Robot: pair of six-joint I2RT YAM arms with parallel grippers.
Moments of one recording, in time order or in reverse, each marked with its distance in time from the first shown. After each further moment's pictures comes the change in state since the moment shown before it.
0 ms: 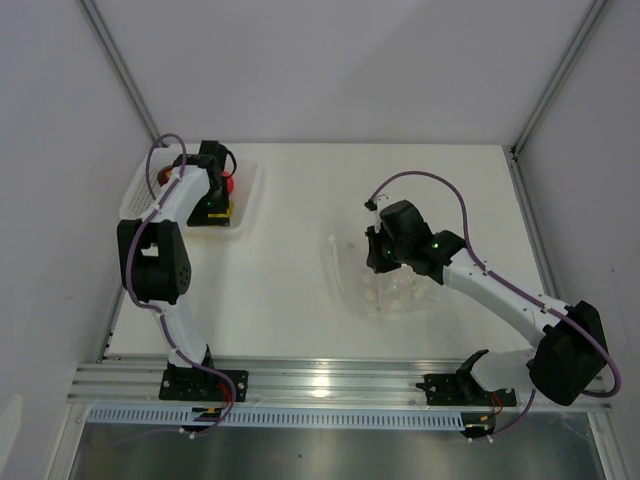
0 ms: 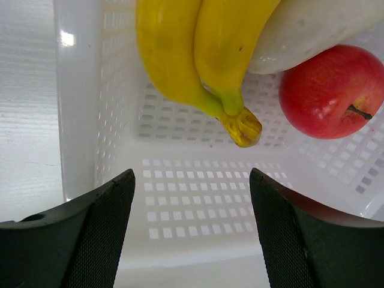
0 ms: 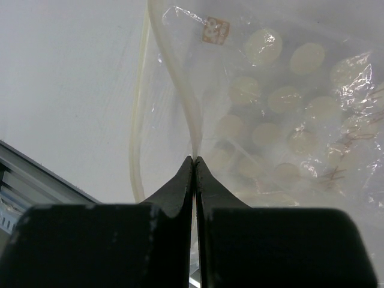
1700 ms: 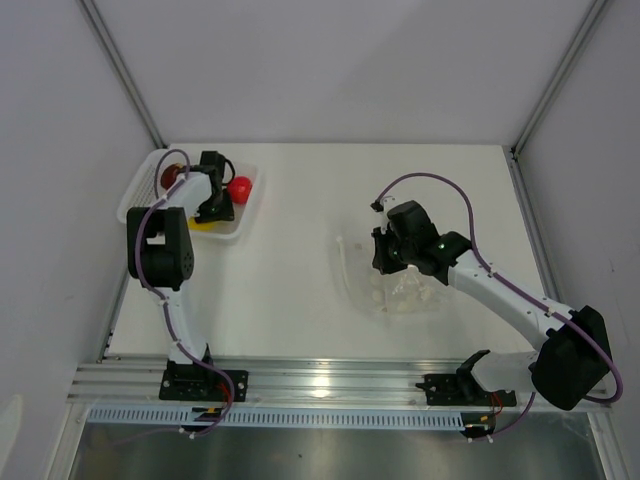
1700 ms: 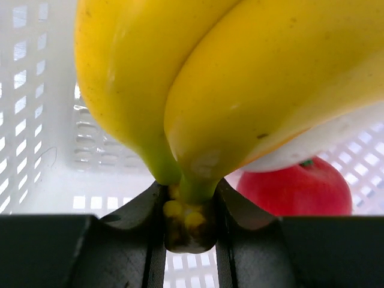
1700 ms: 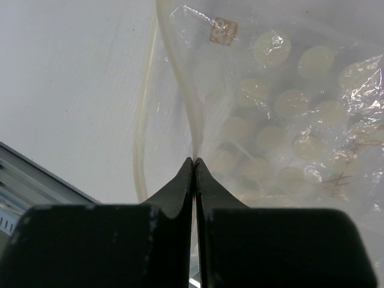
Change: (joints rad) left arm 0.050 0.140 -0.056 0.211 0.122 -0.071; right arm -0.042 -0.027 -0.031 -0.015 -0.029 -0.029
